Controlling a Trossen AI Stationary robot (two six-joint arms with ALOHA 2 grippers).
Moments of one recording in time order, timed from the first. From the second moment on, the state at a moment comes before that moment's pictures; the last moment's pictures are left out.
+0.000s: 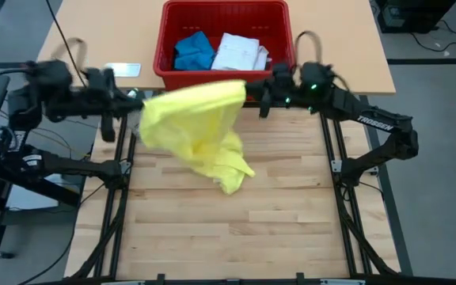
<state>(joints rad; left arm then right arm) 0.37 1.01 1.79 -1.10 0.18 -0.03 -0.27 1.39 1.57 -0.27 0.02 0.40</state>
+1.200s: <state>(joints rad) -0.22 1.43 1.51 0.25 0.08 -0.64 -0.28 0.90 1.57 -0.38 -0.15 0.05</state>
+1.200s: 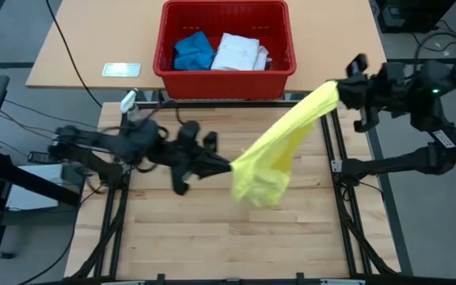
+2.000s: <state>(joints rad) -0.54 1.48 1.48 -0.99 -0.37 -1.55 -0.29 1.62 1.41 -0.43 -0.38 0.08</state>
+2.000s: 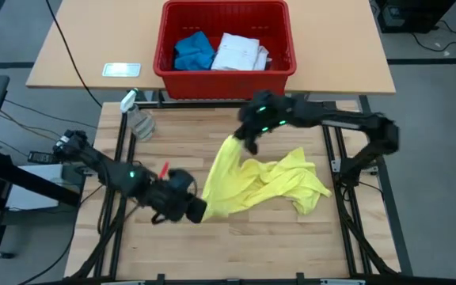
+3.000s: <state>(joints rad) -0.68 1.28 1.15 -1.17 -0.54 -1.87 -0.22 1.80 1.42 -0.23 -0.10 0.22</state>
